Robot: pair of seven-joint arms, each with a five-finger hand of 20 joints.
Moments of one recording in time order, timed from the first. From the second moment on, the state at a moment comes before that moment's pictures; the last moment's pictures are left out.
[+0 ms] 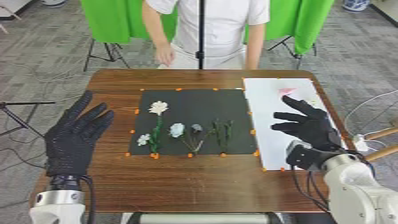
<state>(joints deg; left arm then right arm) 132.4 -60.8 -93.6 -132.6 37.2 14.3 22.4 -113.2 -81.0 102.3 -127.7 -70.9 -1.3 27.6</state>
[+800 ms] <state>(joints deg) 130.9 -61.4 -93.4 -133.1 38.2 11.9 20.1 -81.0 -49.6 73.5 -101.3 -112.0 17.8 54.6</state>
